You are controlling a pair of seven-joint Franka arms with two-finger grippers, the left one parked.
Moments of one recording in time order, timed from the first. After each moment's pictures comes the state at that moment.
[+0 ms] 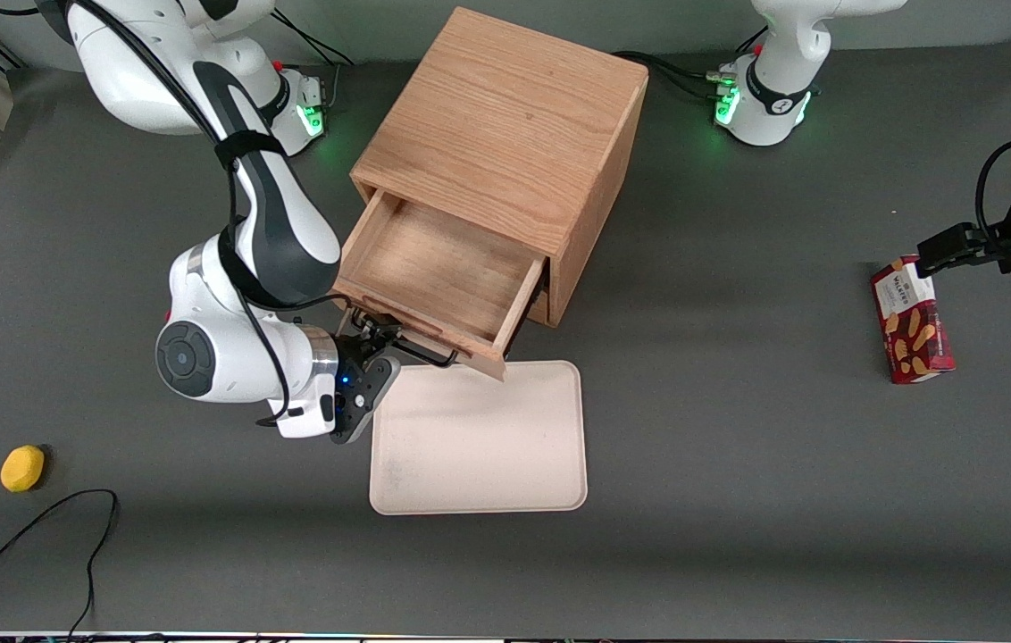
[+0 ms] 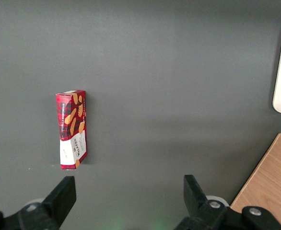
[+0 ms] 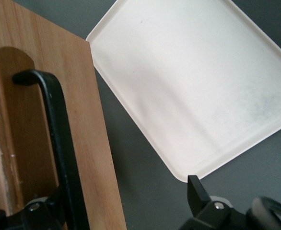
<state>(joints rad) 0.40 0.61 -0.06 -1.33 0.40 1.79 -0.64</state>
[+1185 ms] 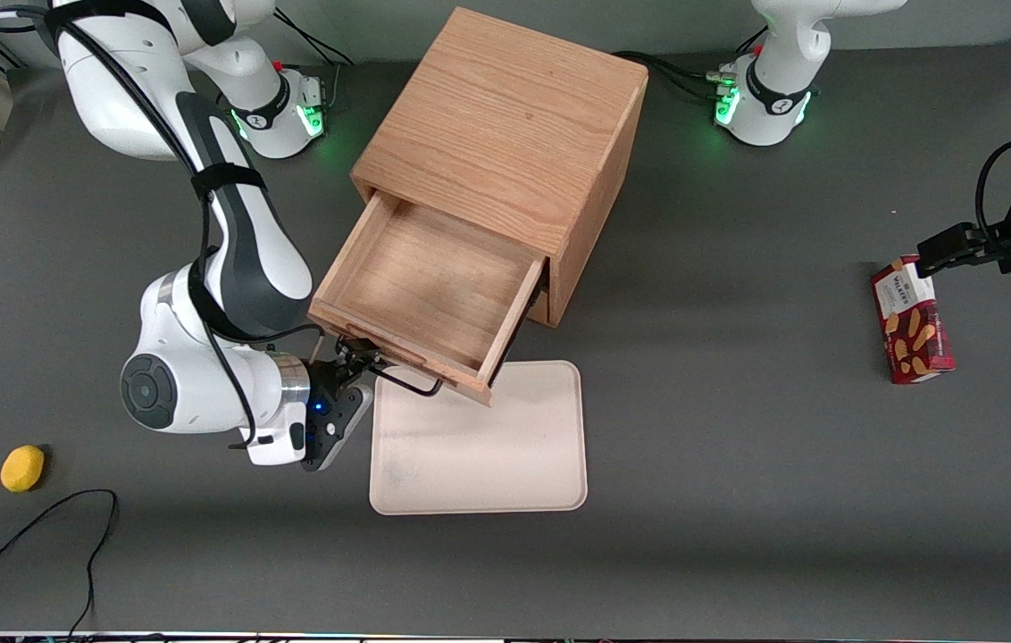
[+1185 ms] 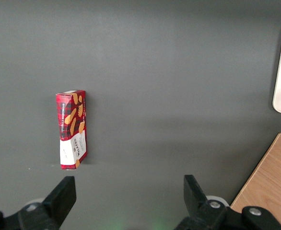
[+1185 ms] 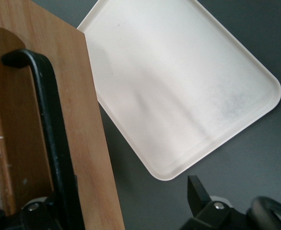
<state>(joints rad) 0.34 0.68 -0.06 -1.24 0.40 1.76 -0.67</state>
